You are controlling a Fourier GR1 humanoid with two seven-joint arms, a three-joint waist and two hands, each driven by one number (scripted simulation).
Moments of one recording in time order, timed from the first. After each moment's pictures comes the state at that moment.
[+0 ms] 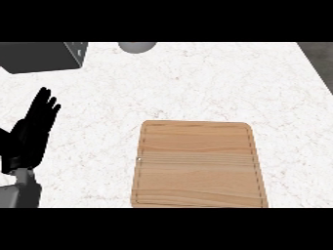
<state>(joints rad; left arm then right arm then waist) -0.11 0.17 0.14 -1.56 0.14 0.07 0.23 0.43 -0.62 0.93 -1.44 1.15 -0.82 -0.55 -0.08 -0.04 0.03</state>
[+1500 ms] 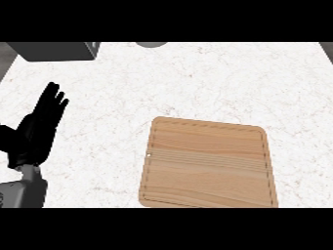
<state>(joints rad) -0.14 0.16 0.11 -1.58 0.15 0.05 0.22 0.37 -0.51 0.91 -0.90 0.95 -0.98 -0.70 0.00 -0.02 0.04</state>
